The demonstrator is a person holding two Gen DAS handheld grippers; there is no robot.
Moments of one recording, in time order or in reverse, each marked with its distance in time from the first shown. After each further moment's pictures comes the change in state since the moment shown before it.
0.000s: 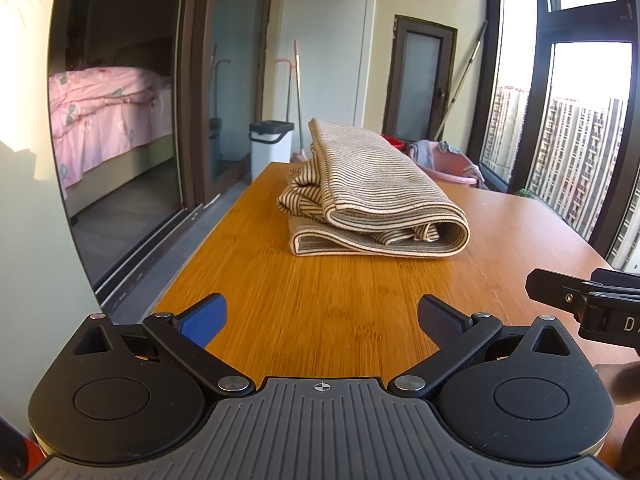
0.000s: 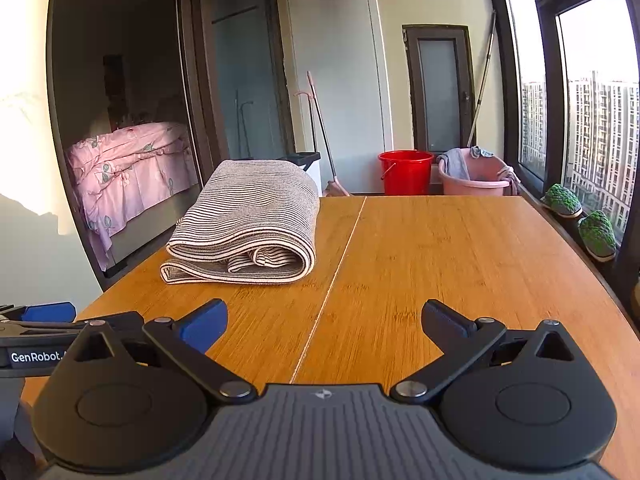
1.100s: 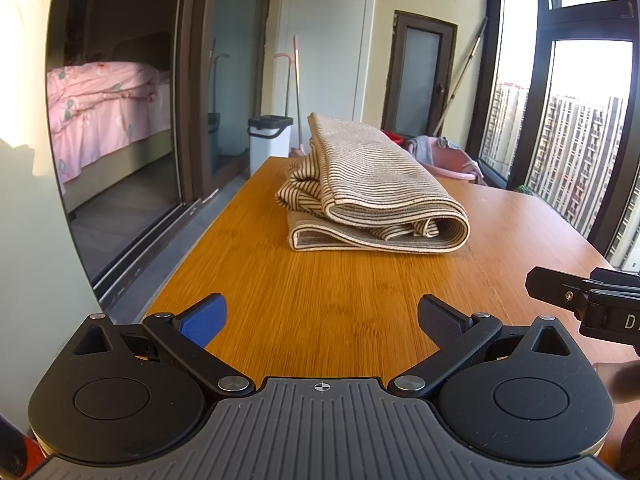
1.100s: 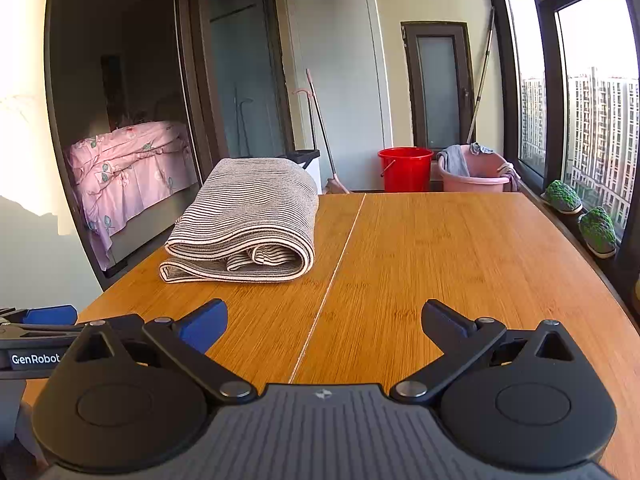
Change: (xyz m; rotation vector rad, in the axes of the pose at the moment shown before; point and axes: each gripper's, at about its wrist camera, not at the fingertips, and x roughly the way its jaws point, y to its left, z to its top) left arm 0.002 -0.004 0.000 -0.009 0.013 -0.004; right arm -0.001 0.002 -0.002 0.005 0.003 -0.002
